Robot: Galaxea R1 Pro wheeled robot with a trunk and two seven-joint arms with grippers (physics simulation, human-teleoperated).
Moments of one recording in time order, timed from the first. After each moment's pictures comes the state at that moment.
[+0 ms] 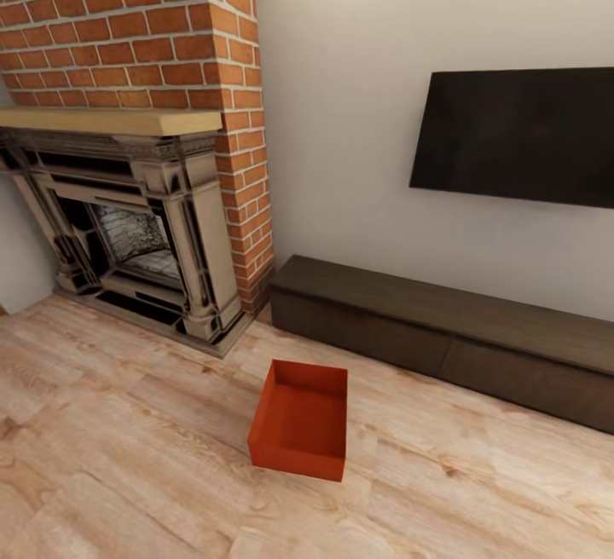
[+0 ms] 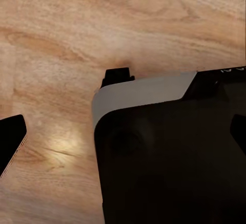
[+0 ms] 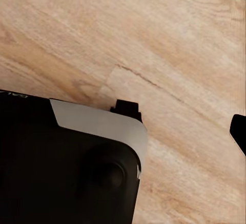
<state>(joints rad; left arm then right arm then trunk) -0.28 -0.04 -0.35 0.02 0.23 -0.02 0.07 -0.27 -0.06 -0.57 0.05 0.74 -0.21 0.05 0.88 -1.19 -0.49</state>
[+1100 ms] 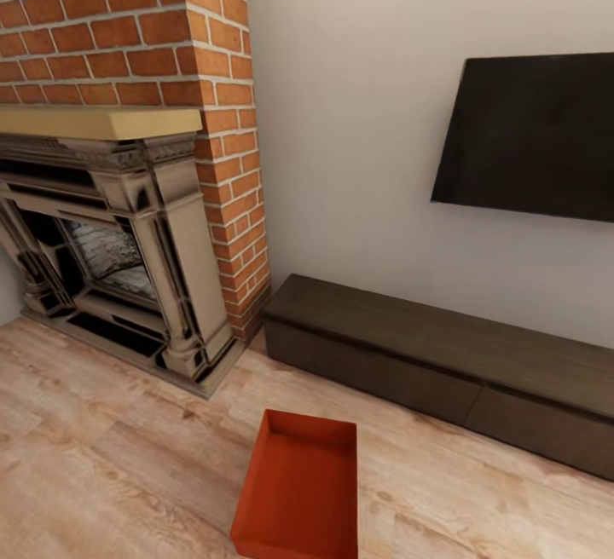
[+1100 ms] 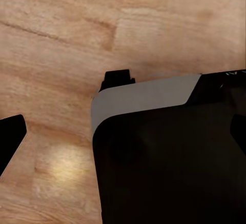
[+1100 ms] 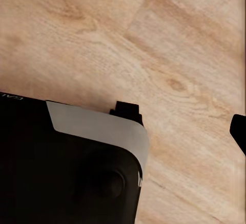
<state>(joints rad) -0.28 -0.04 -0.35 0.02 0.23 -0.02 0.07 -0.27 -0.06 -0.57 0.05 0.74 -0.21 0.05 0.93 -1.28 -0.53</state>
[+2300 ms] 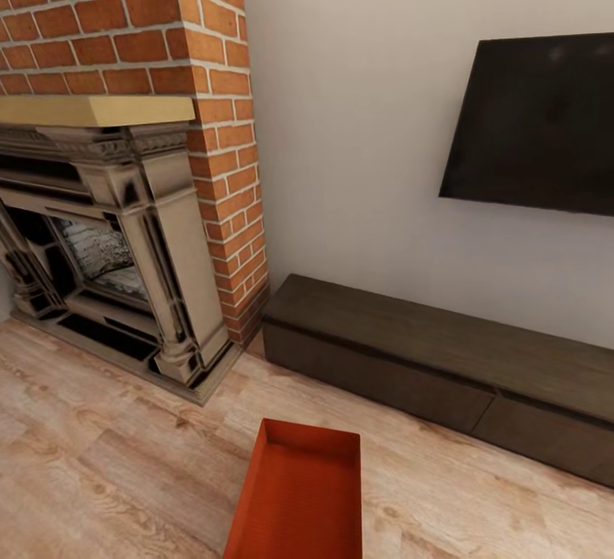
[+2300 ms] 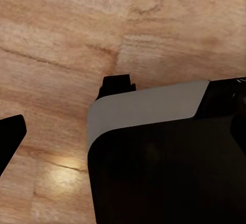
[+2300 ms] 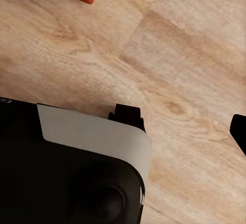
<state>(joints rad) -0.28 -0.03 -0.35 0.02 0.23 -0.02 0.07 -0.27 -0.06 -0.57 0.05 0.74 -0.21 0.05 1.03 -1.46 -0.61</state>
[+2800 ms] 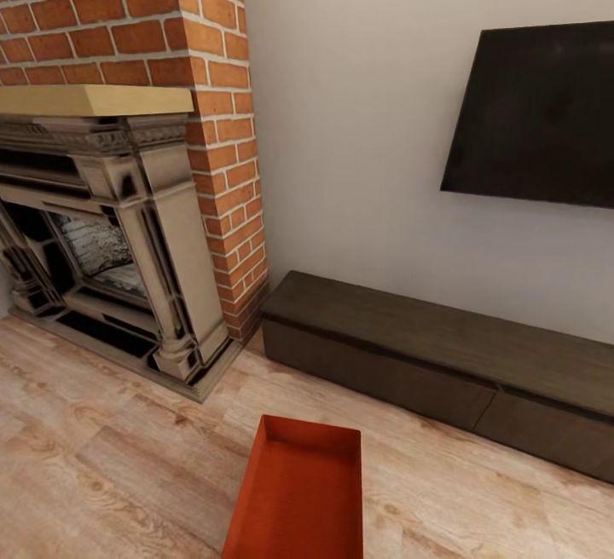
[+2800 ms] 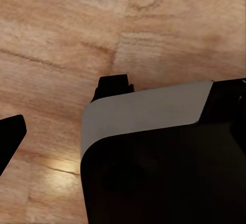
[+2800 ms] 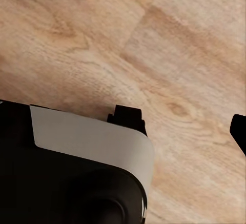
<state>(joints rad) -0.28 -0.04 -0.35 0.02 0.23 -0.01 0.06 -0.27 -0.06 -0.57 0.05 0.75 -0.21 0.05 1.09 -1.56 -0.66</state>
